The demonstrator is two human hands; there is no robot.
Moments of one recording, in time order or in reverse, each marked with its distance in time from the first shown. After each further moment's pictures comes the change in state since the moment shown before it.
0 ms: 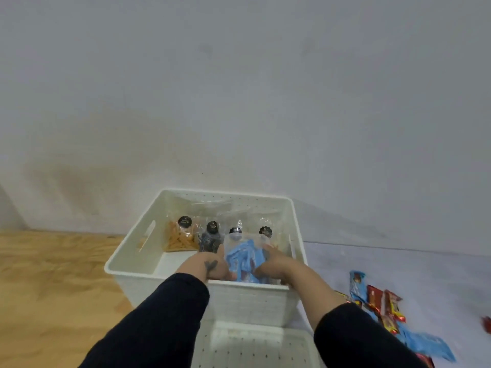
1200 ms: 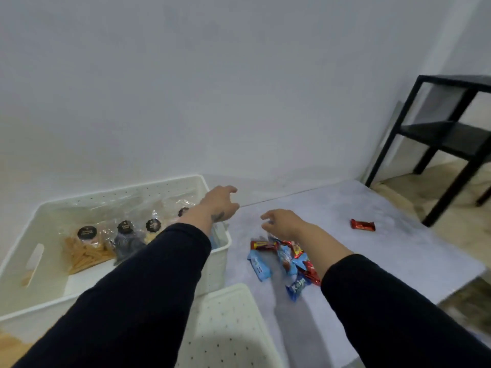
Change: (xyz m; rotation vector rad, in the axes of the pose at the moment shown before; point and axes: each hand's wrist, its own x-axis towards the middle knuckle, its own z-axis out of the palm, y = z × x) left_hand -0.005 0.168 0.009 0.076 0.288 0.589; right_hand -0.102 0.119 -0.073 -0.145 0.372 0.220
